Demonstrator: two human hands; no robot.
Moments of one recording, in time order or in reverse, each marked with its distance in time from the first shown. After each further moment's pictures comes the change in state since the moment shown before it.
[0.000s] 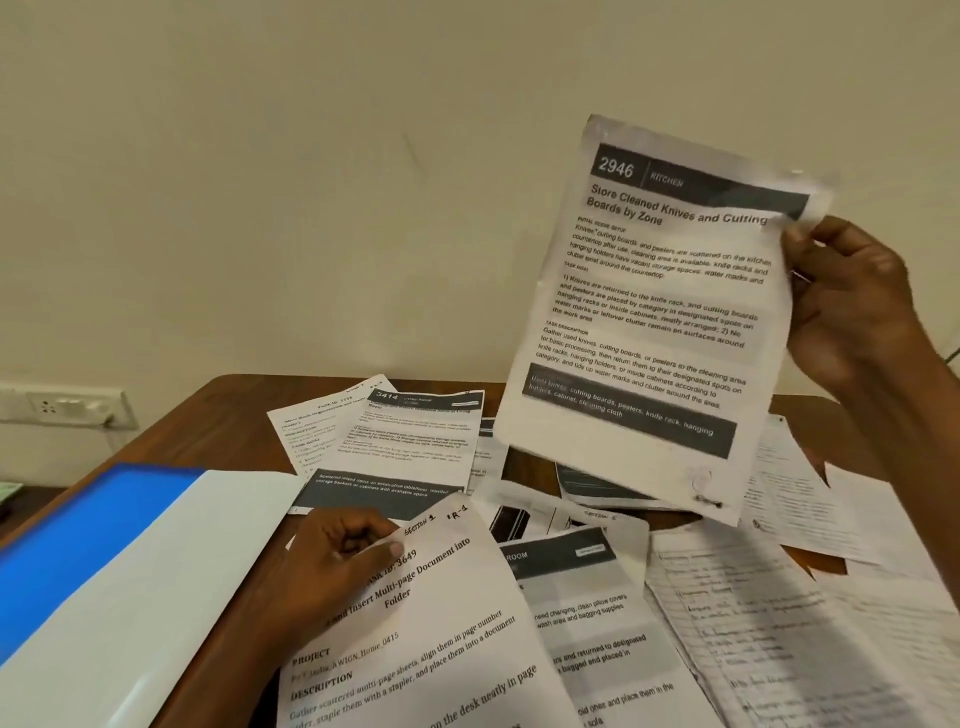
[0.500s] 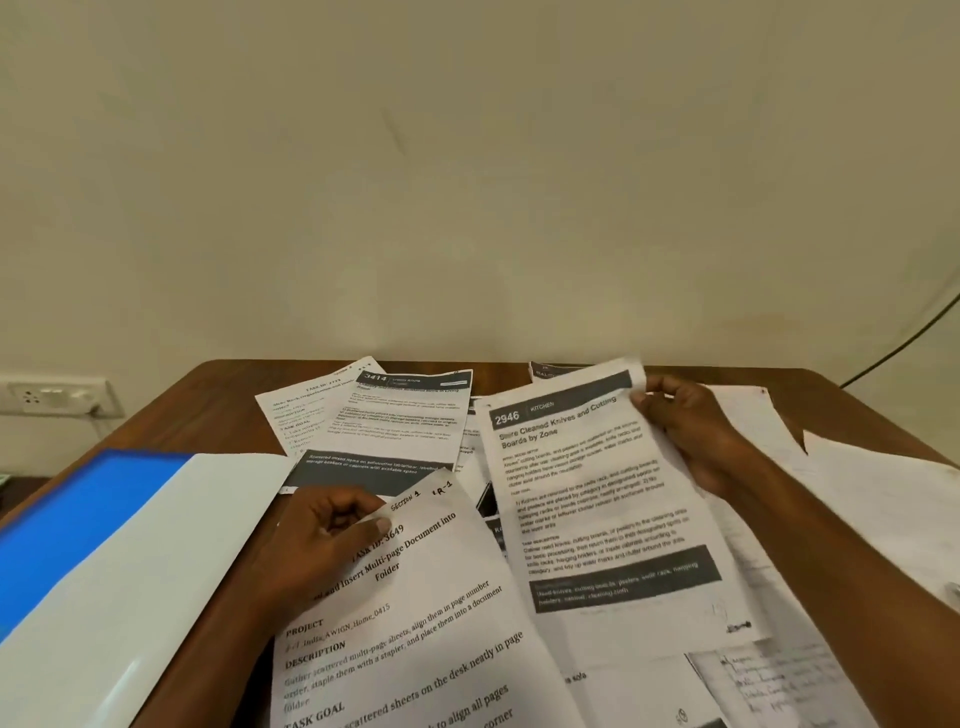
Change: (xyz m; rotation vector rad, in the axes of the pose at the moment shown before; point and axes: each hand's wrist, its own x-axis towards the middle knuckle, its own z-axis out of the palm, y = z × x) left_hand 0.002 -0.013 0.000 -0.087 -0.027 0.003; right_hand -0.067 0.137 -0.020 -0.329 -0.118 0.491
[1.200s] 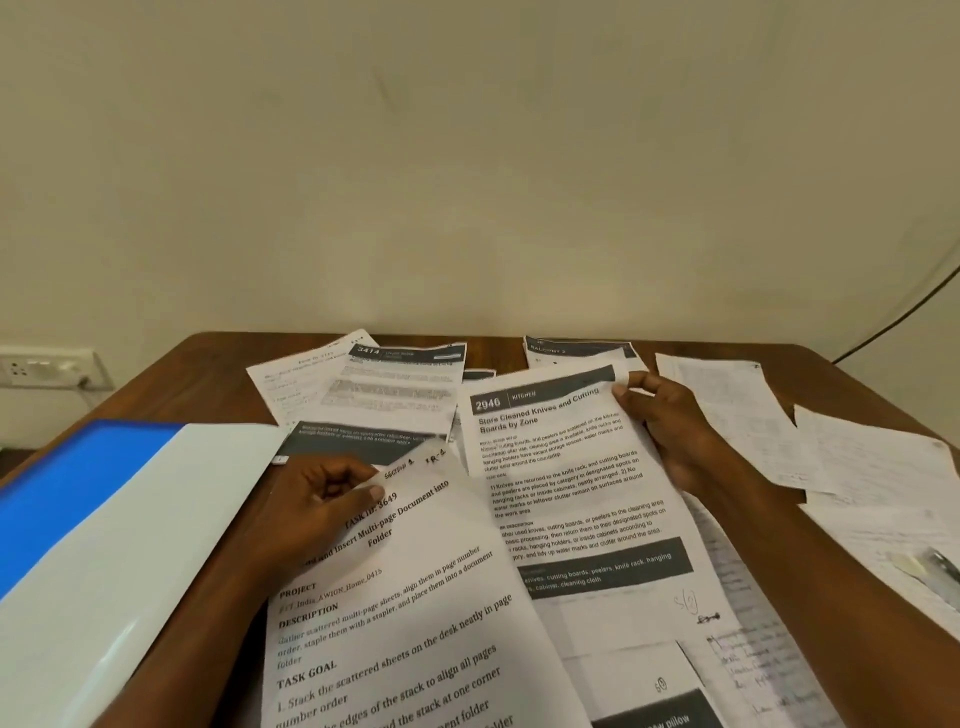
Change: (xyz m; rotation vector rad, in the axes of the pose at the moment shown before) left_hand 0.000 -0.017 -0.004 -0.012 0.003 0.060; right_hand -0.018 0.025 0.013 0.103 -0.014 0.116
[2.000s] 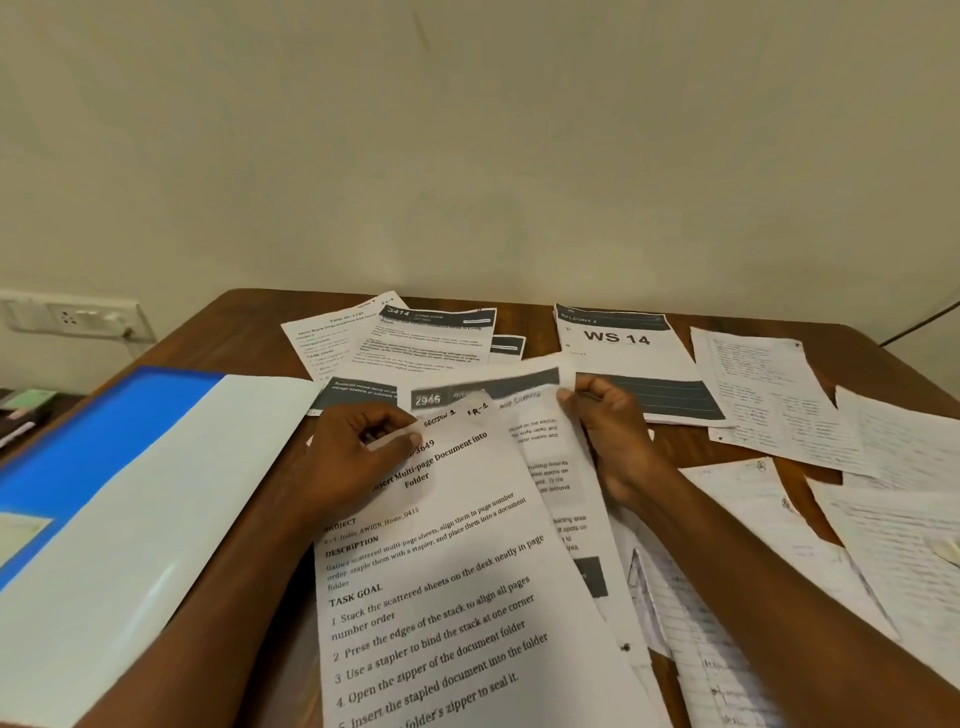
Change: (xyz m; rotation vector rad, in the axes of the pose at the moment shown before) left_hand 0.009 0.005 0.002 0.207 0.113 0.056; right_hand -0.034 0.034 0.089 0.071 -0.070 0.045
